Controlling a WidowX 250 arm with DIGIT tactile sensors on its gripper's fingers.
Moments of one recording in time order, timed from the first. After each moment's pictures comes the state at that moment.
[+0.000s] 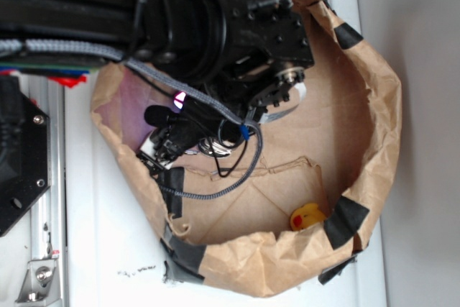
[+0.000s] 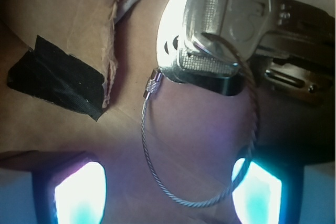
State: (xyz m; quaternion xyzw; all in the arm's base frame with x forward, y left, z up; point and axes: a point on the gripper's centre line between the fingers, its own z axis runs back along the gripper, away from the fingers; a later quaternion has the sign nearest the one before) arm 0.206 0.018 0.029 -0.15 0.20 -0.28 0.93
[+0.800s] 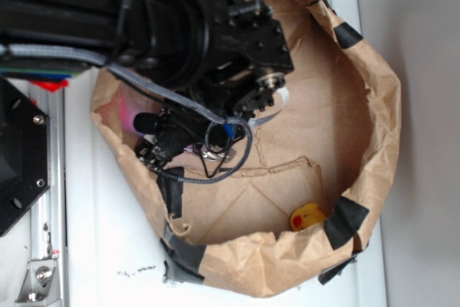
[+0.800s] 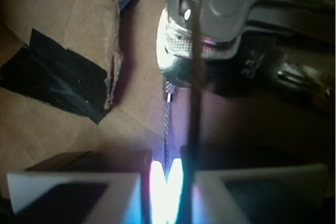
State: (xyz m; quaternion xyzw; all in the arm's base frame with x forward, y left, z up) arm 0.196 0.015 0.022 -0.15 0.19 -0.28 0.93
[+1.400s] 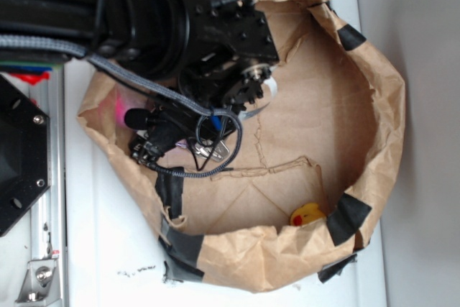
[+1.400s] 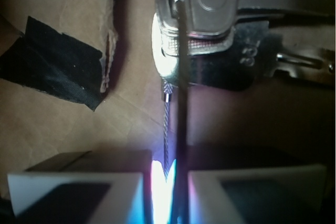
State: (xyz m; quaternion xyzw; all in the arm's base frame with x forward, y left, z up) arm 0.191 0.021 0.023 -0.15 0.18 -0.27 0.94
